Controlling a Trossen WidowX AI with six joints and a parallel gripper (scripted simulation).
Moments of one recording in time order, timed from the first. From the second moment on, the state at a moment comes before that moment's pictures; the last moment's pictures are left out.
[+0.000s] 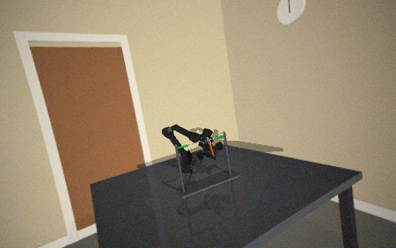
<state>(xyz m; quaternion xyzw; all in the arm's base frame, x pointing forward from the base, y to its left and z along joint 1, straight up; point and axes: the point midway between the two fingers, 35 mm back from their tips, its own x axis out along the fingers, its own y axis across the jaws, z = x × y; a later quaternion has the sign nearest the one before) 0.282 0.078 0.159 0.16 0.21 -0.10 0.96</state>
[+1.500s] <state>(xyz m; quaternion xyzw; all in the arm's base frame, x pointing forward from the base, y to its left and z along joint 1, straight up) 0.282 0.081 0.158 0.01 0.20 -0.05 0.98</state>
